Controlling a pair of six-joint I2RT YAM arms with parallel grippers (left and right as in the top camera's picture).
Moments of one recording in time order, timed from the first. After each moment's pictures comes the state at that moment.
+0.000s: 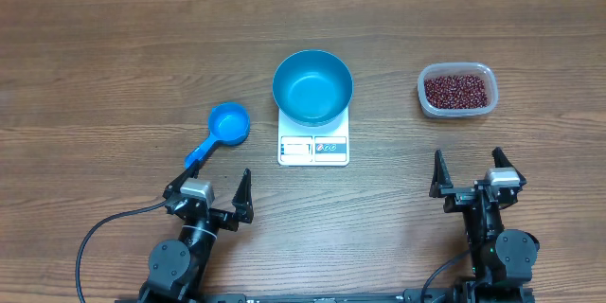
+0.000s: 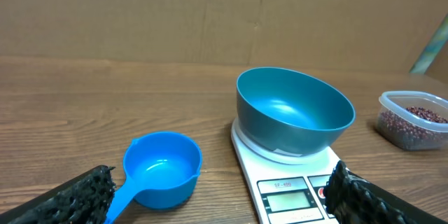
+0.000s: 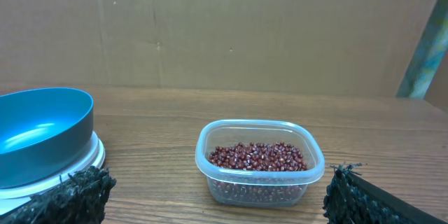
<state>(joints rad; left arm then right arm) -0.34 0.01 0.01 -0.07 -0.08 -0.18 -0.04 0.01 0.02 -0.03 -0.08 -0.03</state>
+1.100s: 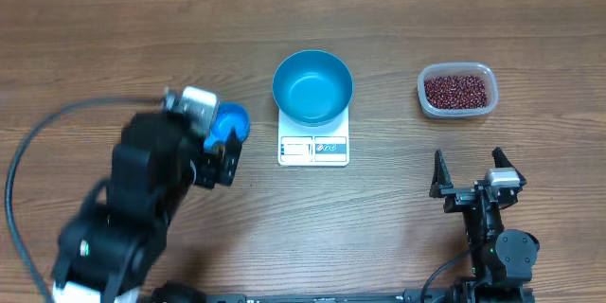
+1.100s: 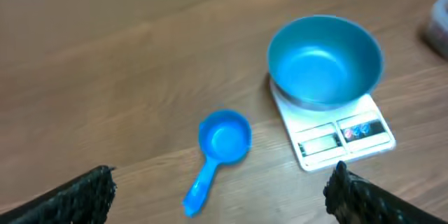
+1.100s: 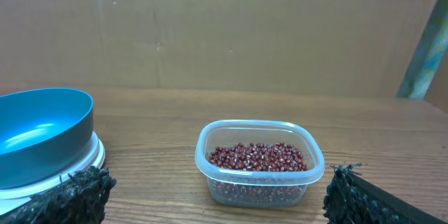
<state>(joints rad) -0.34 0.92 1.20 -0.94 -0.16 0.06 -0.04 0.01 0.02 -0.03 -0.07 -0.03</state>
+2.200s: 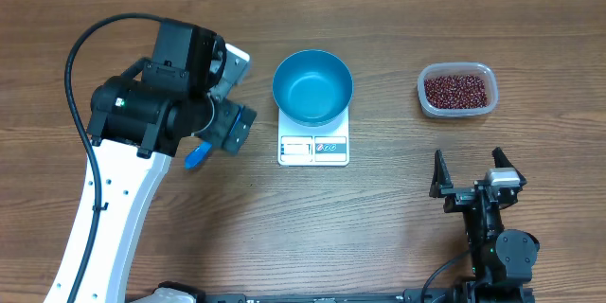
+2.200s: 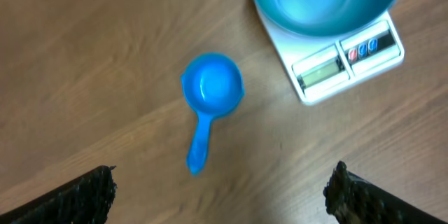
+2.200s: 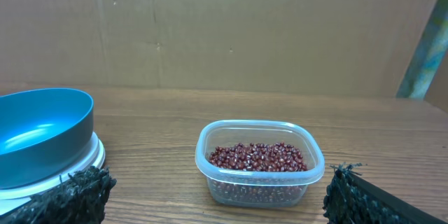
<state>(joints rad) -0.29 1.42 1.64 -1.35 -0.06 0.23 -0.04 0.01 0.02 -0.03 -0.08 -0.03</state>
